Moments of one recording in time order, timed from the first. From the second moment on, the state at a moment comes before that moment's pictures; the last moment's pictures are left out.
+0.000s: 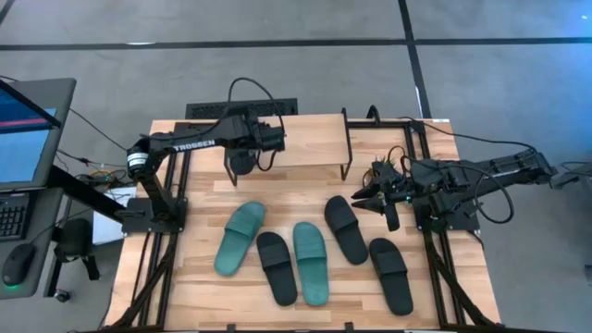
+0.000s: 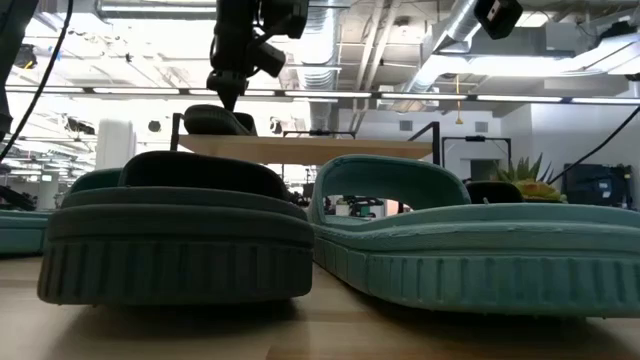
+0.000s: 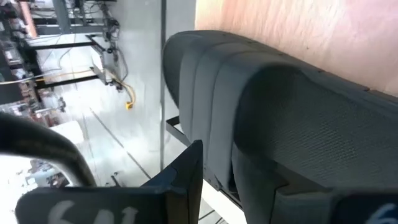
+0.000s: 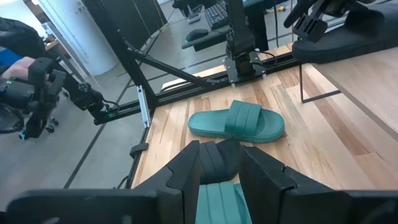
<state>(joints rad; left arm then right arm) 0.29 1.75 1.66 -1.45 -0.79 0.07 0.19 0.83 0.78 -0.23 0.03 0.34</state>
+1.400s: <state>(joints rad) -0.25 1.54 1.67 -1.51 -0.72 -0.45 0.19 0.84 0.78 -0.23 0.03 0.34</state>
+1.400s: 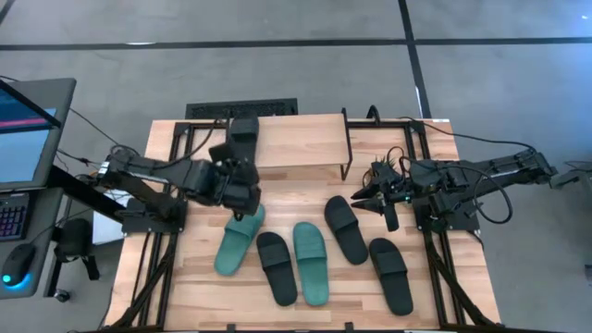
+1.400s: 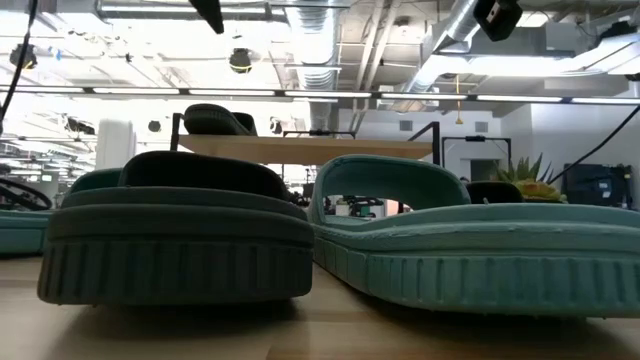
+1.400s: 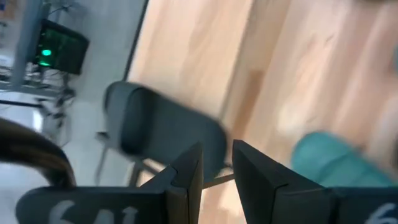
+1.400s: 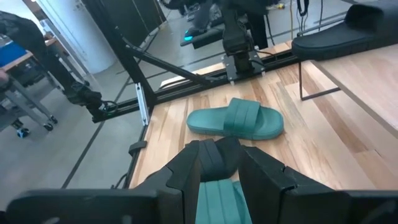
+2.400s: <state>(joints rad) -0.64 1.82 1.66 -1.14 -0.55 -0.86 0.20 0.84 0.78 -0.24 0.02 0.33</state>
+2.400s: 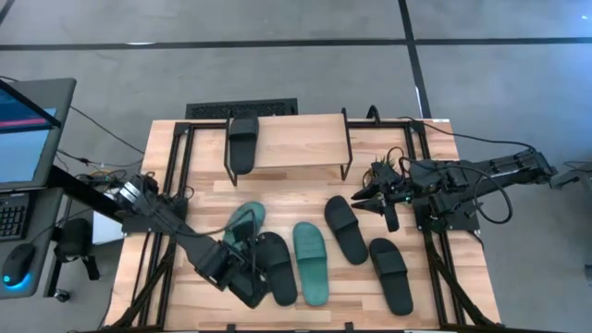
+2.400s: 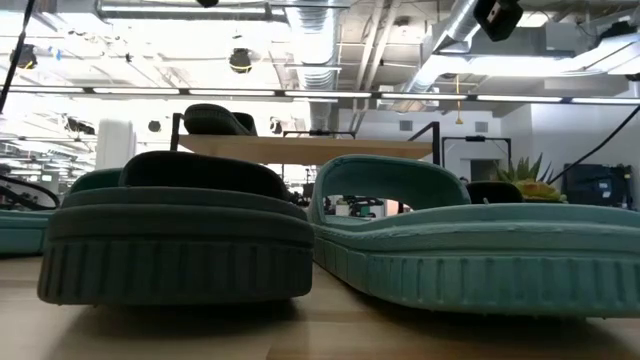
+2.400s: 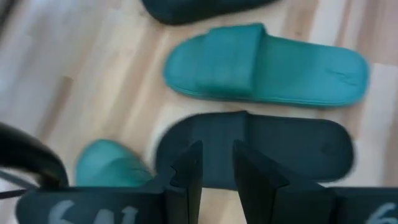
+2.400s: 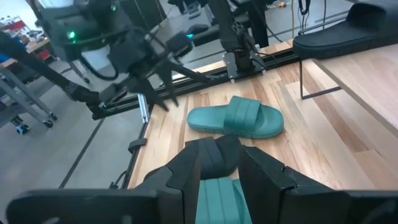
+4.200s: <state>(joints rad) -0.73 2.24 2.01 -1.19 -0.43 -1.28 0.38 0.84 0.78 -0.36 0.00 0.26</state>
